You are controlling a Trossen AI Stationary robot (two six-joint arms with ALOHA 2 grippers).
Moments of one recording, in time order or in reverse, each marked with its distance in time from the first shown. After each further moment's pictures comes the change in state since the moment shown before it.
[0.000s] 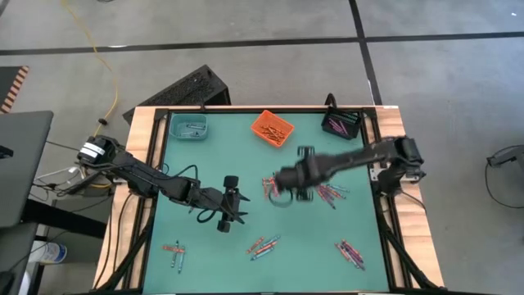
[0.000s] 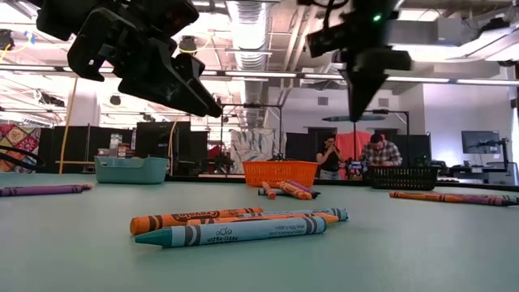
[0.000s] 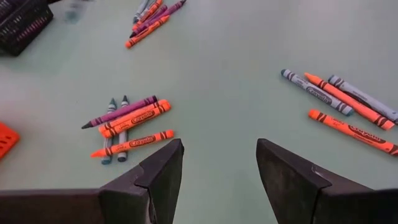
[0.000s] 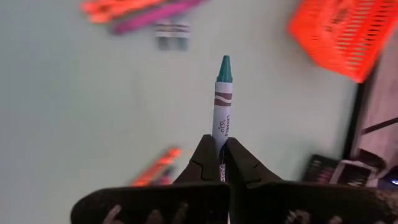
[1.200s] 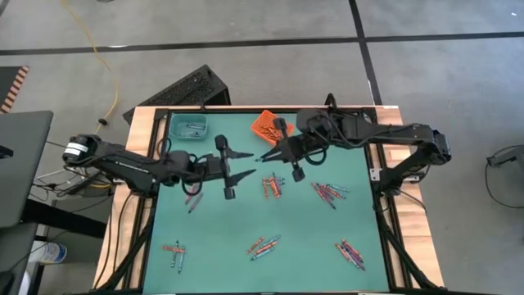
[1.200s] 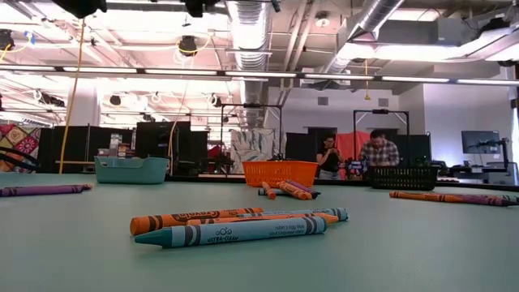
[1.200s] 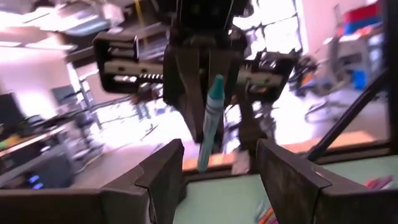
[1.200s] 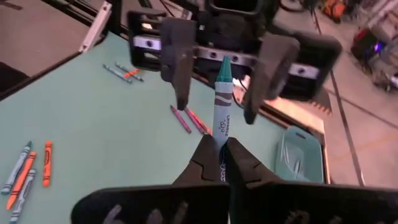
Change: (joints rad) left arm 0.189 -0.198 0.000 0.612 -0.021 0.251; right arm -0.241 -0.297 0.000 0.846 -0.695 -0.690
